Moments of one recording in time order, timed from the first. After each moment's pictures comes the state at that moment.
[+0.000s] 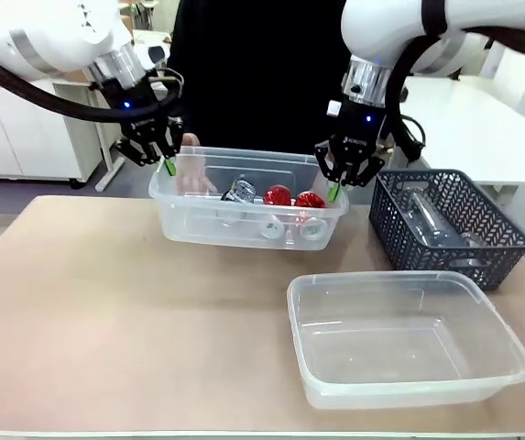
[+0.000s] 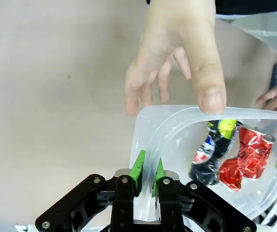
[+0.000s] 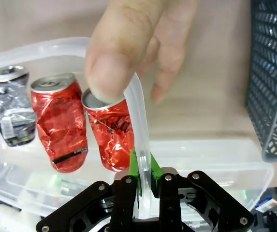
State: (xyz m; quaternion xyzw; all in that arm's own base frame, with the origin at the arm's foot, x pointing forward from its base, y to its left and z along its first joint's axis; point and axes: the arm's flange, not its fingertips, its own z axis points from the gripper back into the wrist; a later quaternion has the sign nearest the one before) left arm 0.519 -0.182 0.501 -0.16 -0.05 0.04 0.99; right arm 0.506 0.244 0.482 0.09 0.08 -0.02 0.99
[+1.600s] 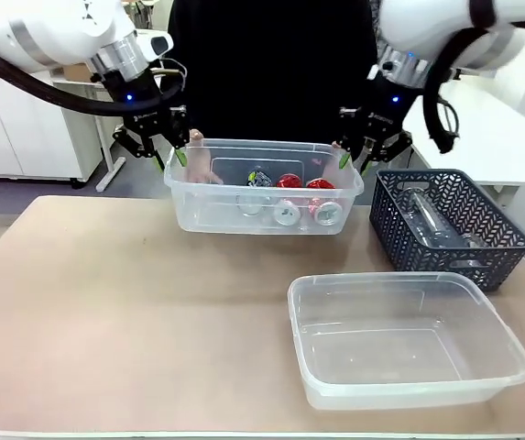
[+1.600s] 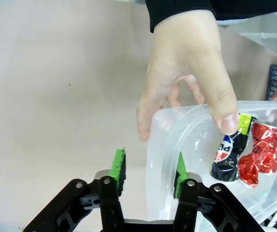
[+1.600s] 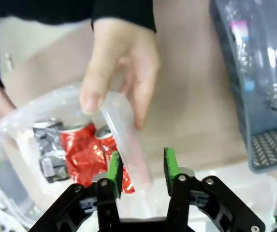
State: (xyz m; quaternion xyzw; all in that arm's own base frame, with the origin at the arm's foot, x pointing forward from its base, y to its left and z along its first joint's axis) left arm 0.516 -0.190 0.520 -0.15 -0.08 0.02 0.99; right arm 0.502 0.187 0.527 0.14 -0.08 -0.14 0.98
